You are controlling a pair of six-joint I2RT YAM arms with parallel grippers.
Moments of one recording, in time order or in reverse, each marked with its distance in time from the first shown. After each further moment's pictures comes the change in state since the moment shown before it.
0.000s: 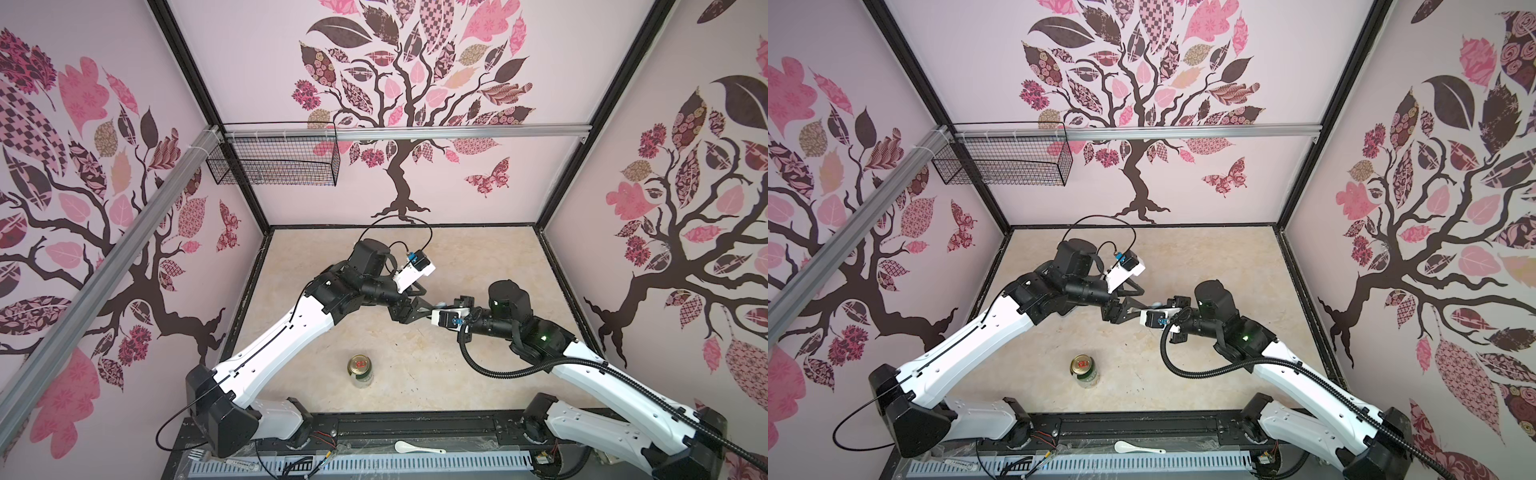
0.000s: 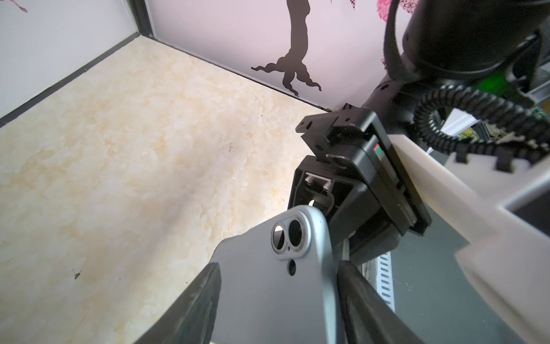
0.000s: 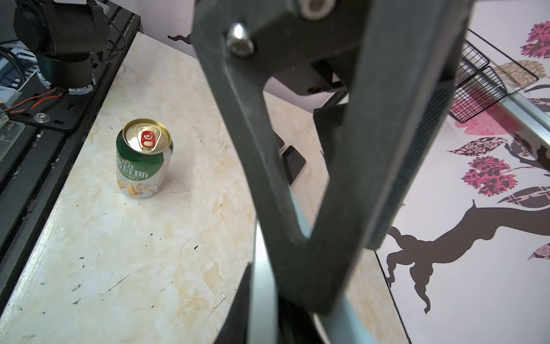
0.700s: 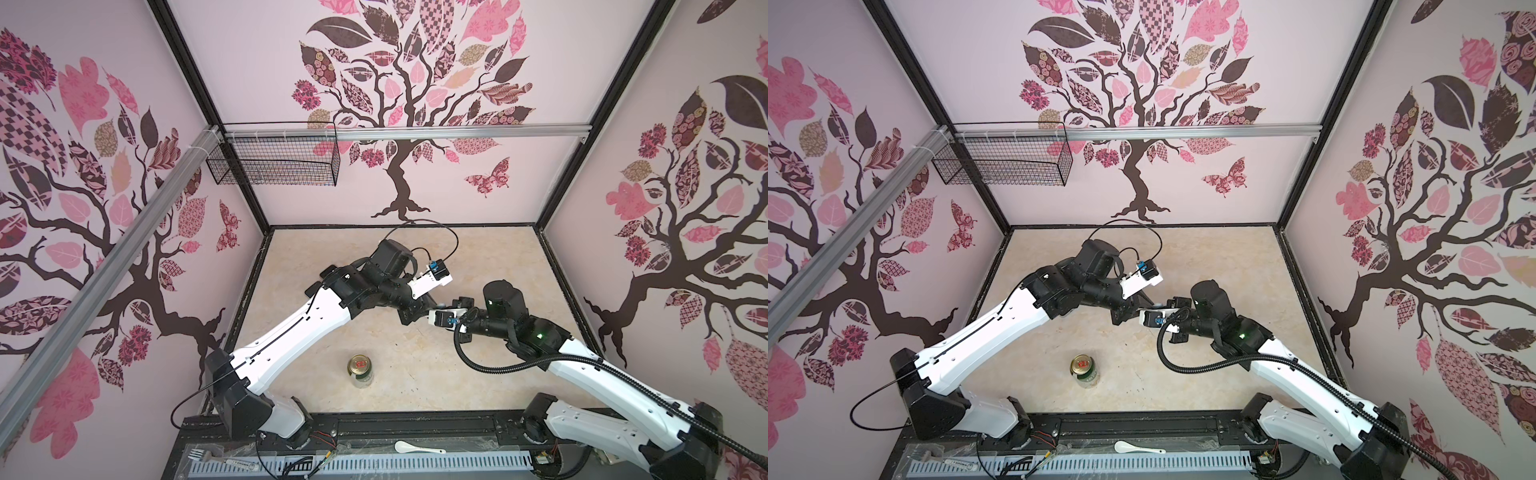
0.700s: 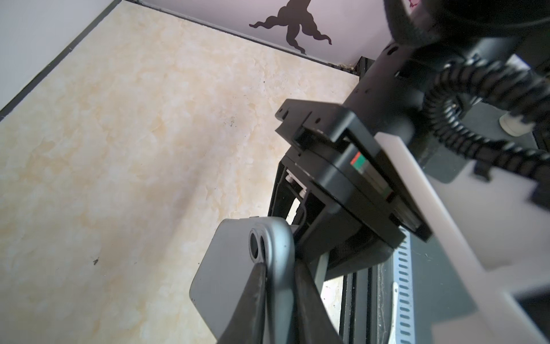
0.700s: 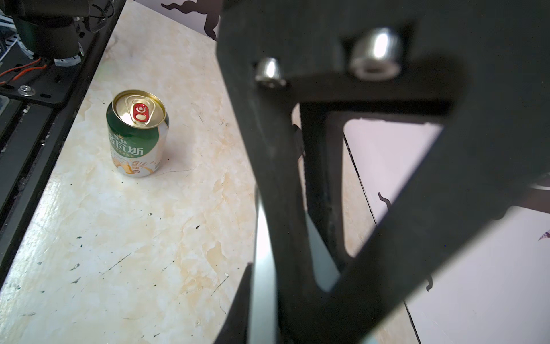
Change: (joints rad) left arm -0.090 0.106 0.151 -0.191 -0.157 0.114; right arm 0.000 0.024 0.000 -0.040 0.053 -0.019
